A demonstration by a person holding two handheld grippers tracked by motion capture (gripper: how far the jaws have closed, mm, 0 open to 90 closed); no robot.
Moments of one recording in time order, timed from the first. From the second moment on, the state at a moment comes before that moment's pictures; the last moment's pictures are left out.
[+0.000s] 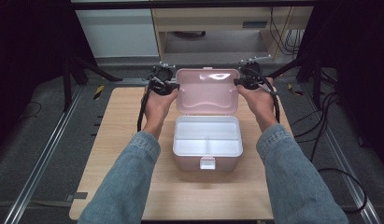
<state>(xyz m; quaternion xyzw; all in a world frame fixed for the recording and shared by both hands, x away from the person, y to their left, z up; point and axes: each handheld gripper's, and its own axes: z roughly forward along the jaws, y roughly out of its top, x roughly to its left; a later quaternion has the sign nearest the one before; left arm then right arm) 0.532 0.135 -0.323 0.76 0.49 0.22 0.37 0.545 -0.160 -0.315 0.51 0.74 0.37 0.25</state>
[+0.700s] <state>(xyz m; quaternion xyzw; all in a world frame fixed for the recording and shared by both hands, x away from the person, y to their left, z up) 0.520 0.141 -0.313 0.76 0.48 0.23 0.37 0.535 -0.154 -0.300 0.49 0.74 0.37 0.28</state>
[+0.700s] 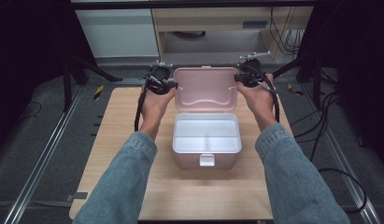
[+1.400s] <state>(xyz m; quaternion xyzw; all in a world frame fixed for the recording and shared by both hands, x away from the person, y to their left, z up) 0.446 0.168 -0.306 0.75 0.45 0.23 0.42 0.459 -0.162 -0.297 0.44 0.74 0.41 0.31</state>
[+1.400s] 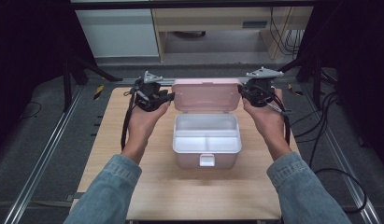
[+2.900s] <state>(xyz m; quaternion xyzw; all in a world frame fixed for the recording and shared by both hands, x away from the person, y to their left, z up) 0.447 0.188 -0.342 0.75 0.47 0.27 0.38 0.380 -0.242 -0.363 0.47 0.76 0.39 0.22</state>
